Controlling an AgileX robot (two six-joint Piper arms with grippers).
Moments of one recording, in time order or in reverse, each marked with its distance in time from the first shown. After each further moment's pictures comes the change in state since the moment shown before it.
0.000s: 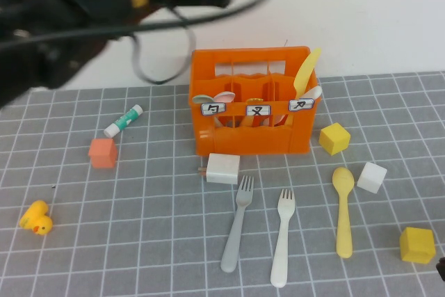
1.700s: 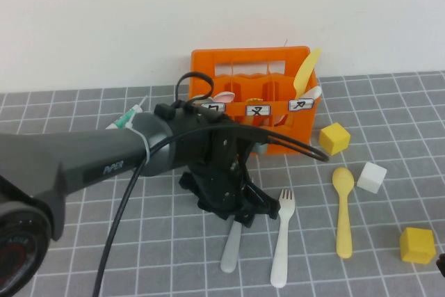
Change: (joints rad) right arm 0.000 0.000 0.000 0.012 -0.013 -0.057; left arm -0.139 0.528 -0.032 -0.632 0.652 0.313
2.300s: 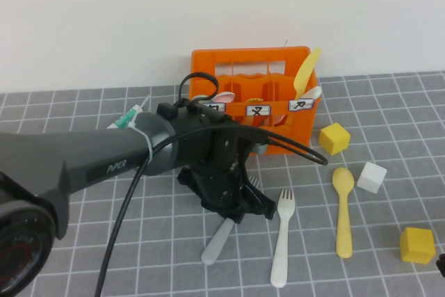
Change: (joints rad) right arm 0.000 0.000 0.000 0.000 0.000 -0.002; left arm 0.000 0.018 -0.014 0.074 0.015 -0.007
